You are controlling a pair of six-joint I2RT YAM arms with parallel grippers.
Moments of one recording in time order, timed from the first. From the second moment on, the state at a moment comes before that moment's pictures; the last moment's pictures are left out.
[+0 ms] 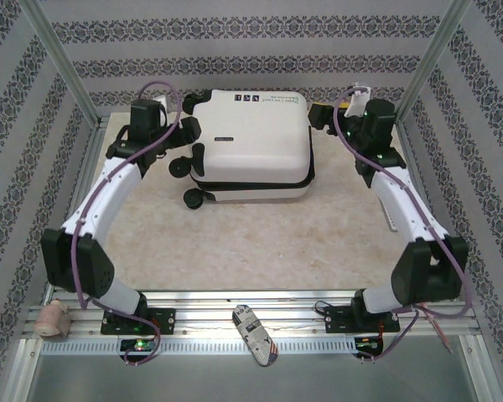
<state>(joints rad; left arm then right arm) -0.14 1.57 1.46 -0.47 0.13 -0.43 0.07 1.48 1.26 0.00 -0.34 0.31</state>
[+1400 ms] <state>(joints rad) -0.55 1.46 1.05 -0.12 0.18 -0.68 -0.09 1.72 1.32 -0.20 -0.56 0.38</state>
